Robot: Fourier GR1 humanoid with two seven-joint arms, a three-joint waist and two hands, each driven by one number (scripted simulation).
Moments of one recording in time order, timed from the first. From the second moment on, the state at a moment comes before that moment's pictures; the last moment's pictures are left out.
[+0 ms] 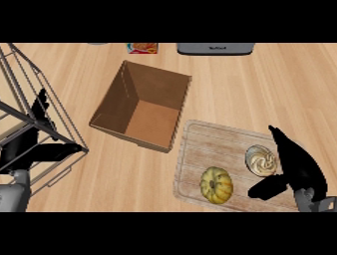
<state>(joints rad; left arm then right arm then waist) -0.13 0.31 0.06 -1.42 -0.07 0.13 0.01 -0.12 -0.51 0.45 -1.72 0.42 -0.01 1.00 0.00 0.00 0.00</state>
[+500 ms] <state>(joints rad) -0.13 0.28 0.10 -1.43 -0.12 0.09 0.02 -0.13 -0.44 0.42 -1.66 0.47 0.01 0.97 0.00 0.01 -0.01</state>
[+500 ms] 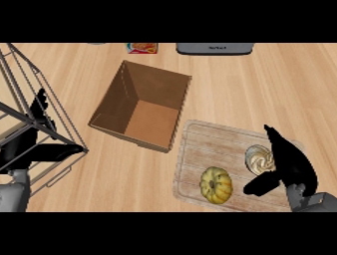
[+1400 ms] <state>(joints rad) -0.16 0.24 0.14 -1.42 -0.17 0.05 0.03 -0.18 -0.47 0.44 -1.55 0.66 0.01 0.77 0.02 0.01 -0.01</state>
